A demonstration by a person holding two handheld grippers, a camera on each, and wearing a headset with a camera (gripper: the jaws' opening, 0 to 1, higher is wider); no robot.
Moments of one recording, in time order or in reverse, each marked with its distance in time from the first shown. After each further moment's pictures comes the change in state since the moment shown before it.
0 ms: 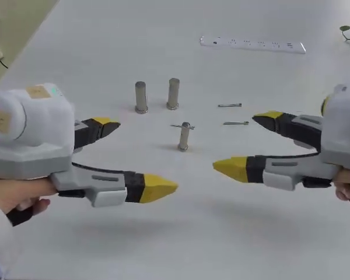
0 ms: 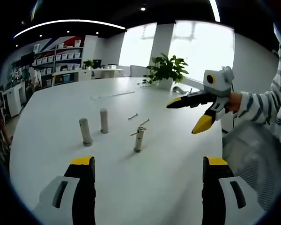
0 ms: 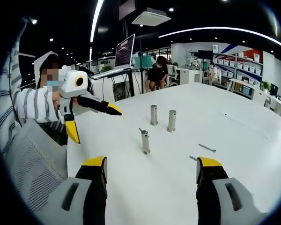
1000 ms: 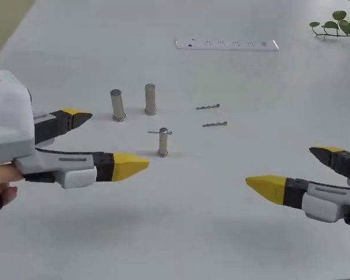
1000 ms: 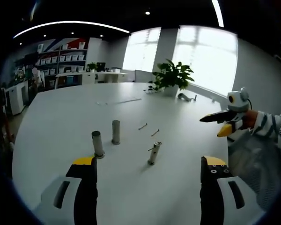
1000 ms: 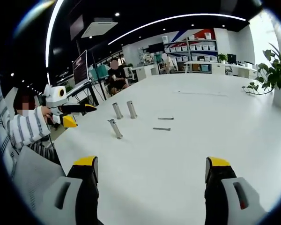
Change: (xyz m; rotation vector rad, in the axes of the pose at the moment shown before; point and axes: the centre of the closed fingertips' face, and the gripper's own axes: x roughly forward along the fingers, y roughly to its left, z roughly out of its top) left arm 0.006 0.036 0.029 -0.028 -0.049 0.027; right arm -0.069 -0.031 -0.046 0.332 -0.016 -0.267
